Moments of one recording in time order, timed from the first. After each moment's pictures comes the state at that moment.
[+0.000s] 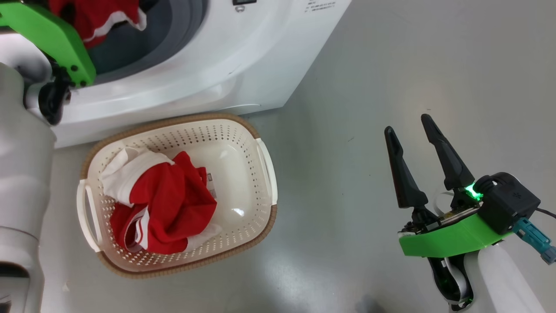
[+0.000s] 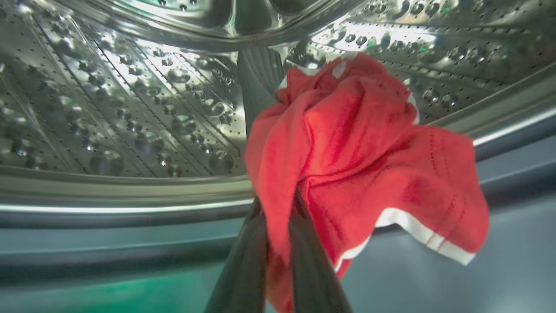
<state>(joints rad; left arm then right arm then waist) -1.32 0.22 -0.27 1.19 -0.50 -0.10 0.12 -0.23 -0.04 0.12 0.03 0.31 0.12 -0.26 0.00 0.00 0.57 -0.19</state>
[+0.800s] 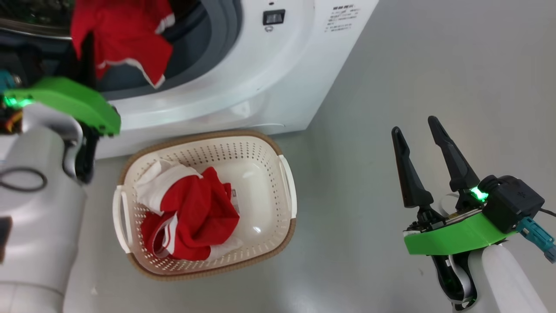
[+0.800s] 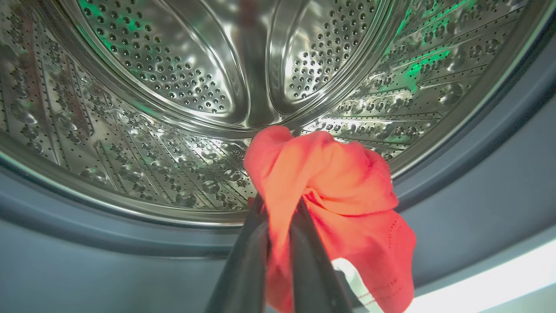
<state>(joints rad) -1.08 0.23 -0.27 1.01 -0.51 -0.11 -0.25 -0.23 -0.04 0.10 0.05 0.31 0.12 -0.26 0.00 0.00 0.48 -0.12</state>
